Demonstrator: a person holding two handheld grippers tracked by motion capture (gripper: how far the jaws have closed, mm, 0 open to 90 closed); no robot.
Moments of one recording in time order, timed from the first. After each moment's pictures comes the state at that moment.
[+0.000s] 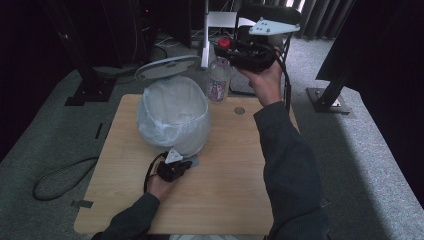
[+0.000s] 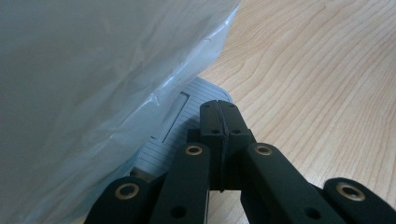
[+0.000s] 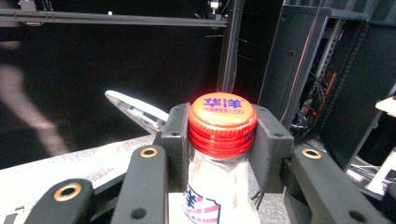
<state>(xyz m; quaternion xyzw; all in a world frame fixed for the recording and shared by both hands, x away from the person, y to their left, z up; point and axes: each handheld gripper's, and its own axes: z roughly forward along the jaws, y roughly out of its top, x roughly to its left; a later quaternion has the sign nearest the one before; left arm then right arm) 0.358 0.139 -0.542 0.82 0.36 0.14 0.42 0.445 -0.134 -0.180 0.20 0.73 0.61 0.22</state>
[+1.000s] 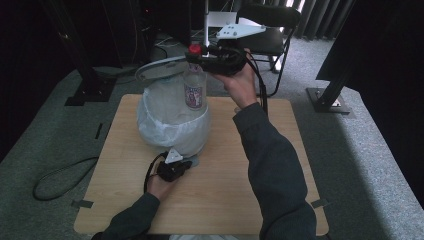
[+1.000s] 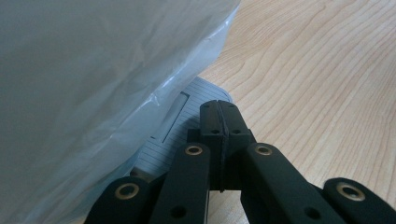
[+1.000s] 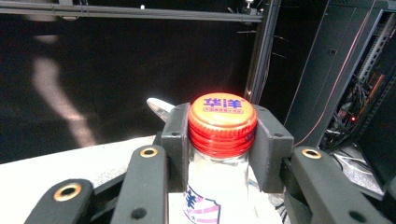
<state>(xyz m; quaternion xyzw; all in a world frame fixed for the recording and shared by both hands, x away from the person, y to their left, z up) 0.358 0.139 -0.542 0.82 0.36 0.14 0.42 0.444 -0.075 -0.188 0.16 0.75 0.61 0.18</state>
